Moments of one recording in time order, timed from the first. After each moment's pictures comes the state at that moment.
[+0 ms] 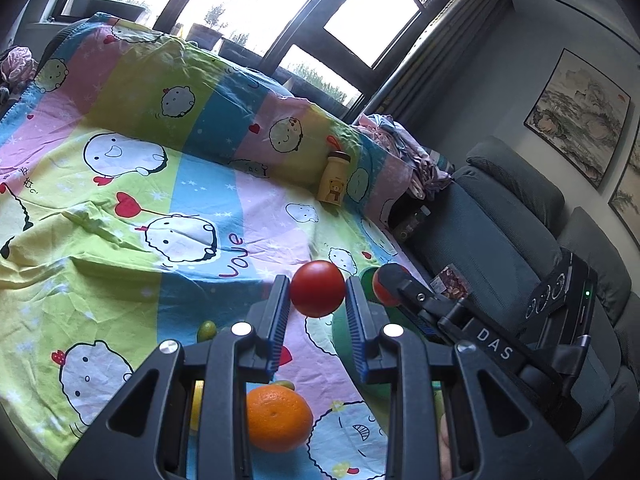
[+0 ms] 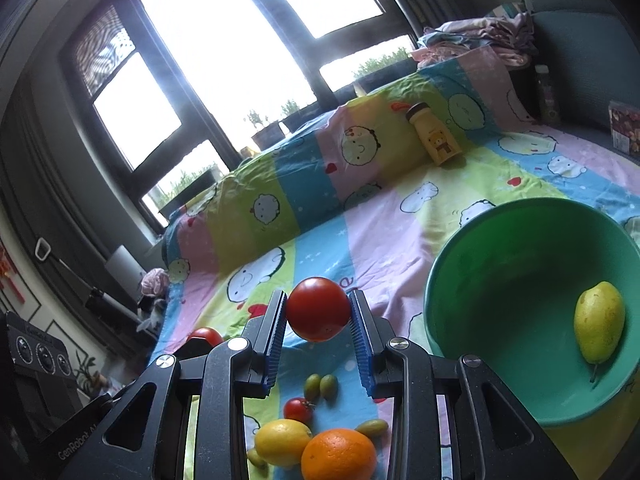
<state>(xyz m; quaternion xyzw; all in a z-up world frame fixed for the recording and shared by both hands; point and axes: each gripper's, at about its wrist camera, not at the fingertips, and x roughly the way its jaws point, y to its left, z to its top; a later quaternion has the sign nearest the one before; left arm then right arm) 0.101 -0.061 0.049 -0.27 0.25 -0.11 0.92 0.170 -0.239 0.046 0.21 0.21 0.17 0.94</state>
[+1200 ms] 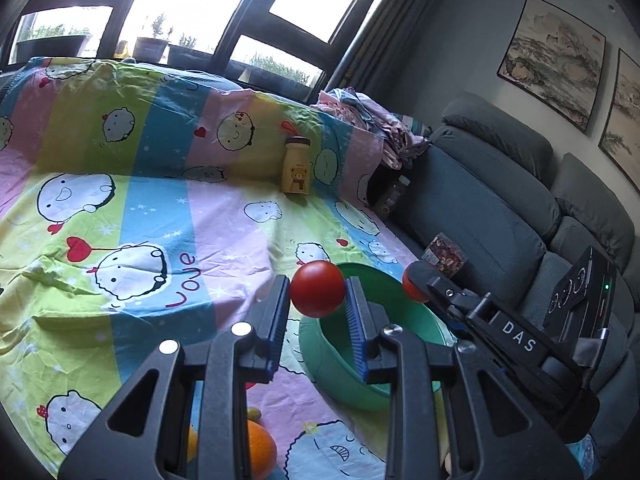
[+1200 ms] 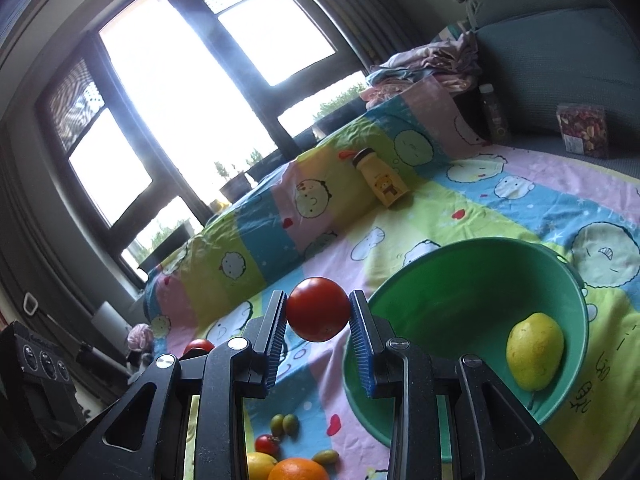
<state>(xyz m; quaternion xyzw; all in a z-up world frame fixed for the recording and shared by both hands) 0.142 -0.115 0.075 -0.18 0.27 -0.17 0.93 0.163 -0.307 0.060 0.26 0.16 0.10 0.95</state>
